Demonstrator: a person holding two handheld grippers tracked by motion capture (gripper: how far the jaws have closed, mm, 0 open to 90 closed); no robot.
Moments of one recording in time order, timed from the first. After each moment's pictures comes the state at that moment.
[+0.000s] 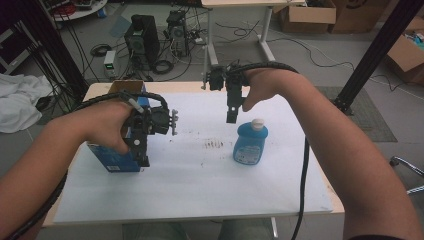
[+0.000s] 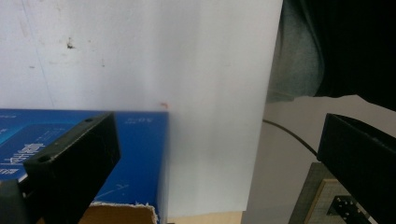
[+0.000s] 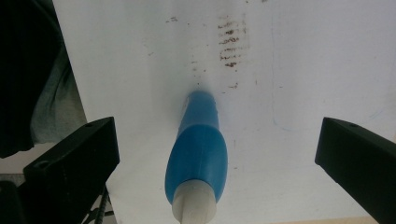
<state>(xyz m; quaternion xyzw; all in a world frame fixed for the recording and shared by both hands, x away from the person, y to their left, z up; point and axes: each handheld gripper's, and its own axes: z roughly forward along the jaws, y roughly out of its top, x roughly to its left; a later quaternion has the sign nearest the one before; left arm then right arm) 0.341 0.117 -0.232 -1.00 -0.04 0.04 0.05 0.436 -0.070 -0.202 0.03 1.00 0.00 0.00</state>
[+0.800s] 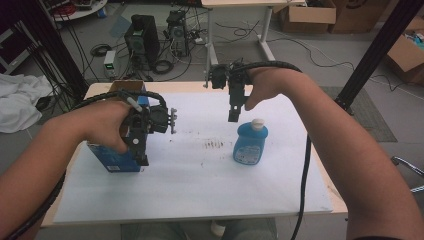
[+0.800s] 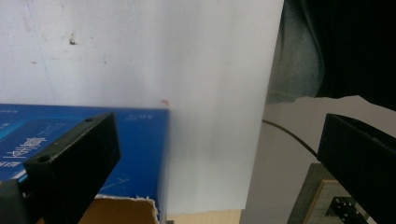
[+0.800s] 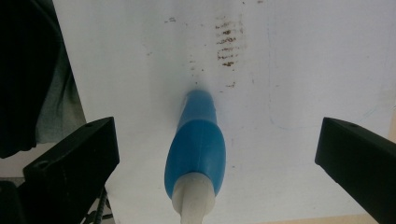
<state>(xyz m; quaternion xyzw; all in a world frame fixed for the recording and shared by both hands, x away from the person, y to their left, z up) 0.344 0.119 -0.228 -1.00 -0.04 0.04 0.05 0.435 -0.078 -0.195 0.03 1.00 0.01 0.01</state>
